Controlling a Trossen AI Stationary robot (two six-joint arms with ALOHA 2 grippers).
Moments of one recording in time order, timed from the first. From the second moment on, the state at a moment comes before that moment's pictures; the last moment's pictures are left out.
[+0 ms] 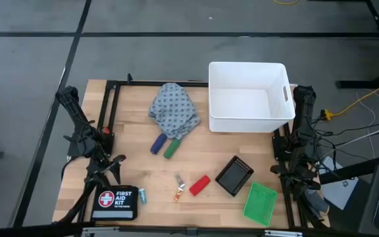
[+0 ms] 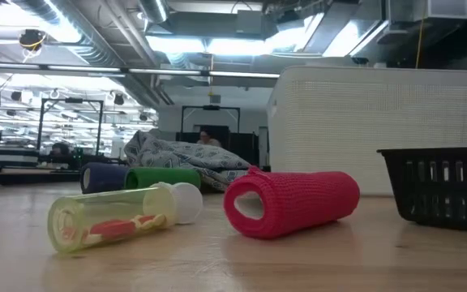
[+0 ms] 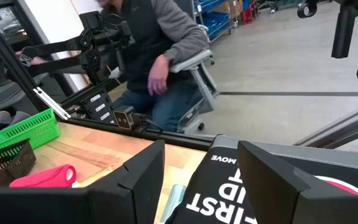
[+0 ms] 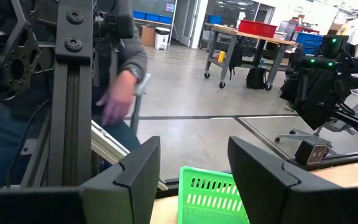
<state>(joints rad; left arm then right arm) -0.95 0.19 0.01 0.03 -0.01 0.30 1.34 0.15 0.02 0.07 0.11 -0.17</state>
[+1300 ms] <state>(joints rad) -0.95 0.19 0.01 0.03 -0.01 0.30 1.34 0.15 0.02 0.25 0.58 -0.54</state>
